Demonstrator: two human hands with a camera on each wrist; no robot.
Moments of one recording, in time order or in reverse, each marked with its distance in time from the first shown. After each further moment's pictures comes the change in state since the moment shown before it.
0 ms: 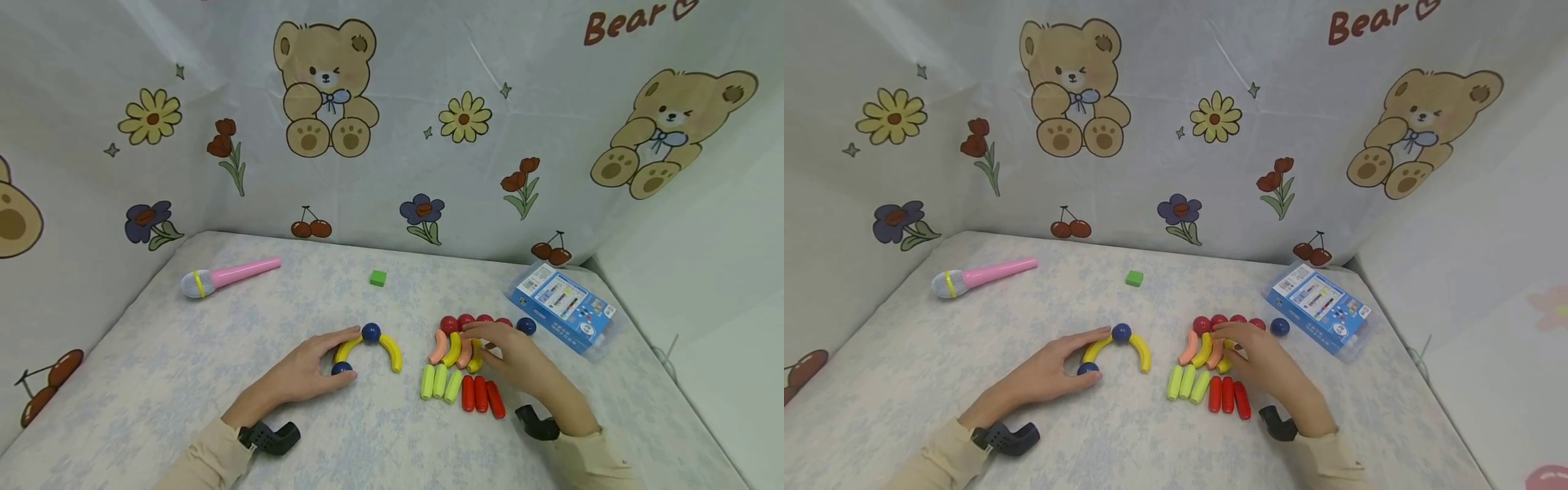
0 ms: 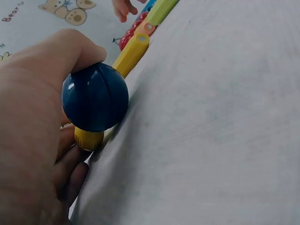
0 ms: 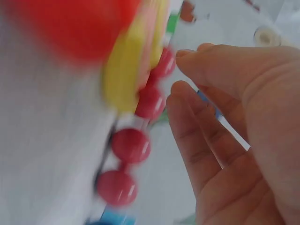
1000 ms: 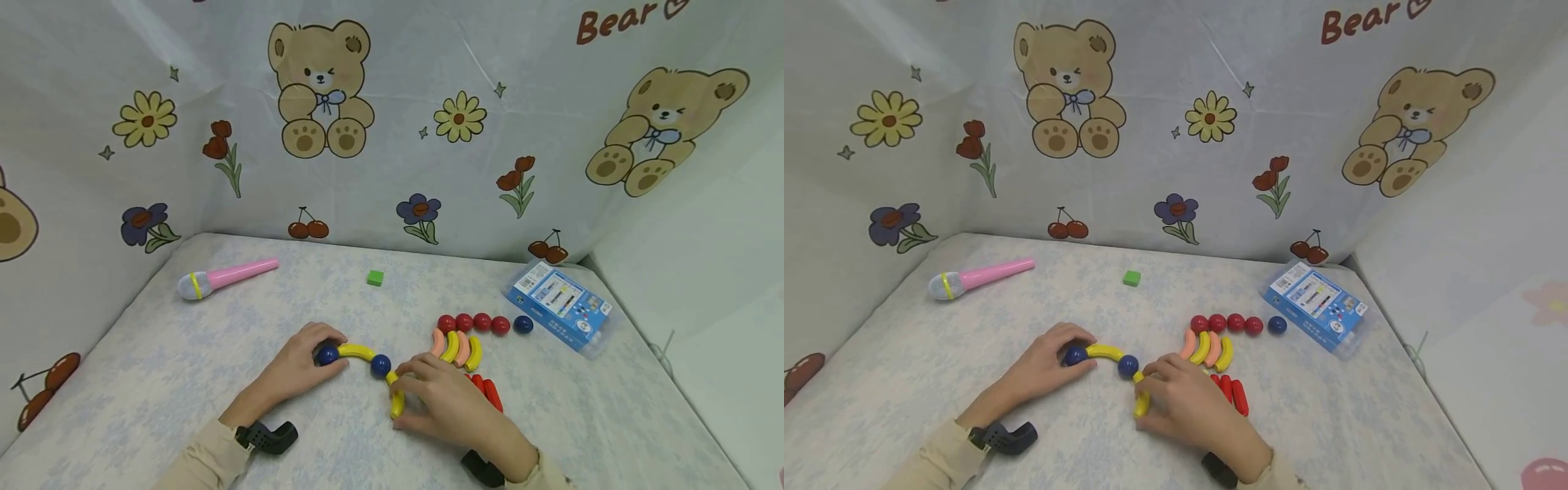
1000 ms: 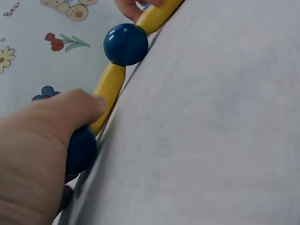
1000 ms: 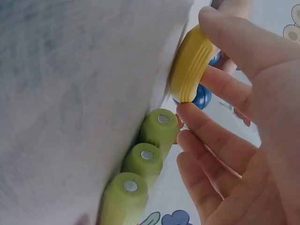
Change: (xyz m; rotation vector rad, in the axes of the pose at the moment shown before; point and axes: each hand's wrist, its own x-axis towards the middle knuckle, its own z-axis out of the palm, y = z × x) left_hand 0.002 -0.007 0.004 0.097 0.223 0.002; right_hand 0.006 -0.096 0.059 -0.210 -0.115 -0.182
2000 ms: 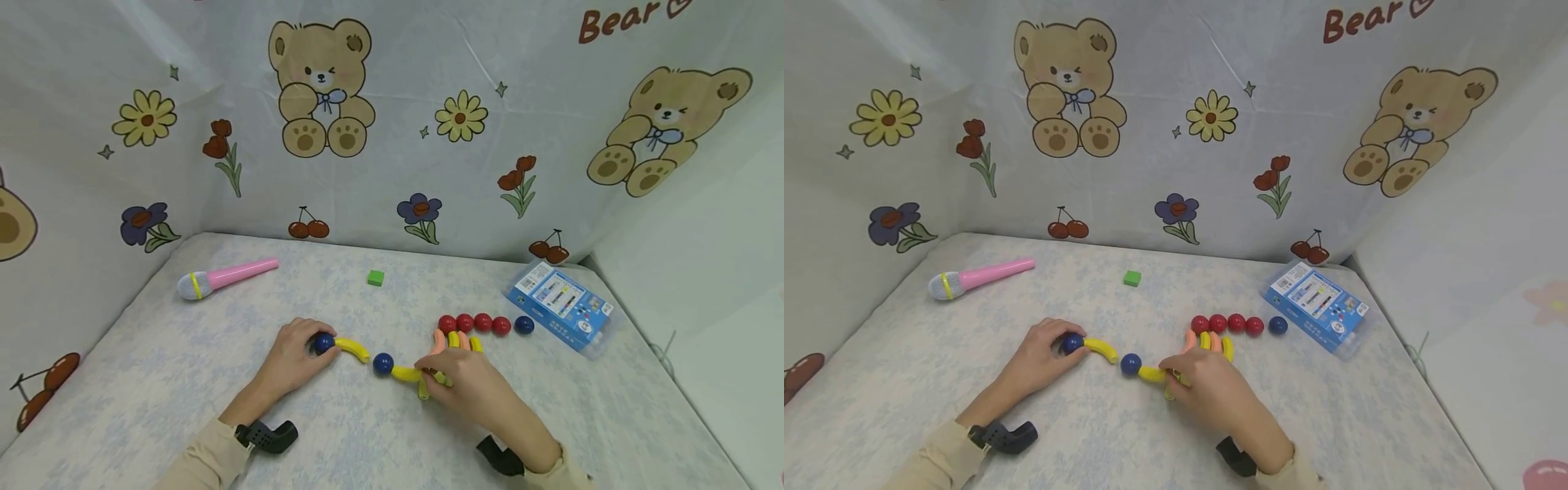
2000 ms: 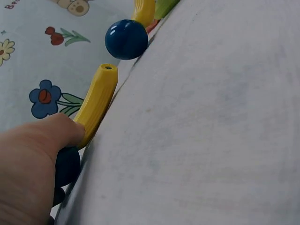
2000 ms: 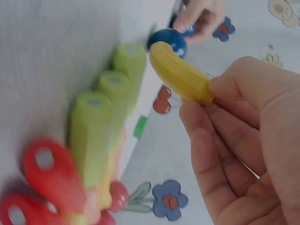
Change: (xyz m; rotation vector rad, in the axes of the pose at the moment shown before) left_hand 0.002 -0.003 -0.001 0.158 0.163 -0.078; right_hand -0.004 0.013 -0.026 0.135 0.193 0.085
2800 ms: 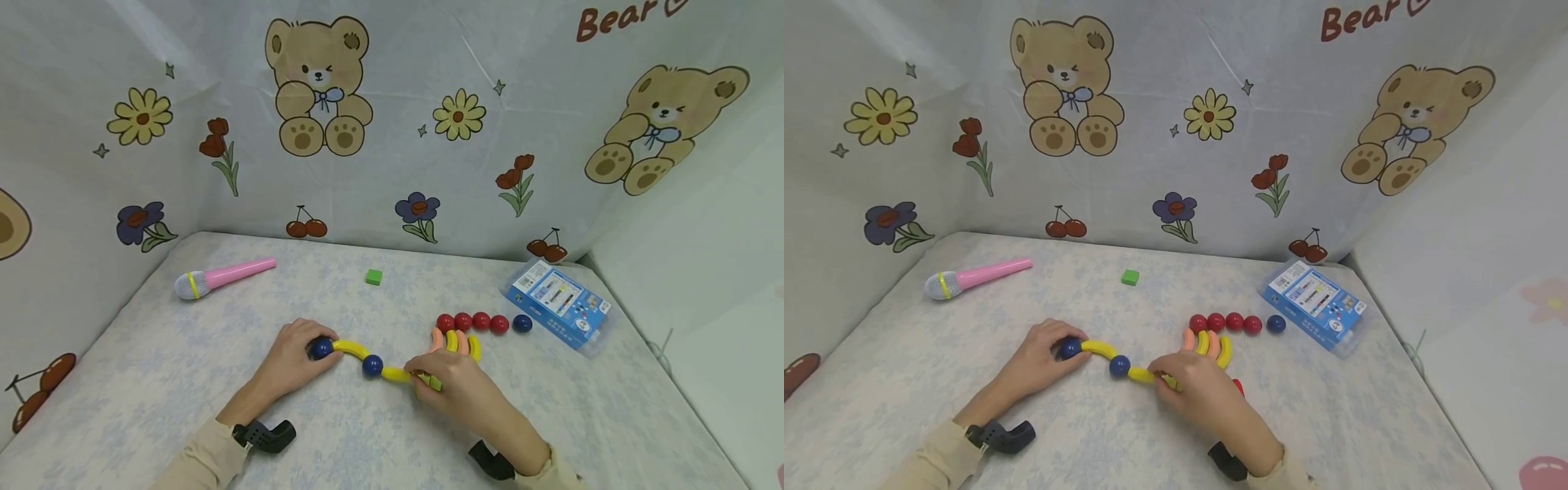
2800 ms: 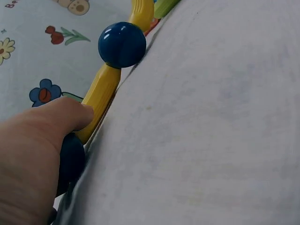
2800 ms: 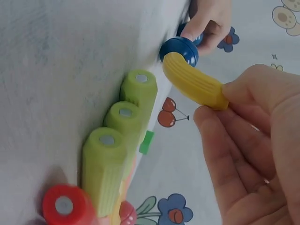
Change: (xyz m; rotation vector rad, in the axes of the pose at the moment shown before) left_hand -0.001 0.000 0.001 -0.022 -0.039 0.028; right_hand 0.001 -0.006 0.011 0.067 0.032 -0.038
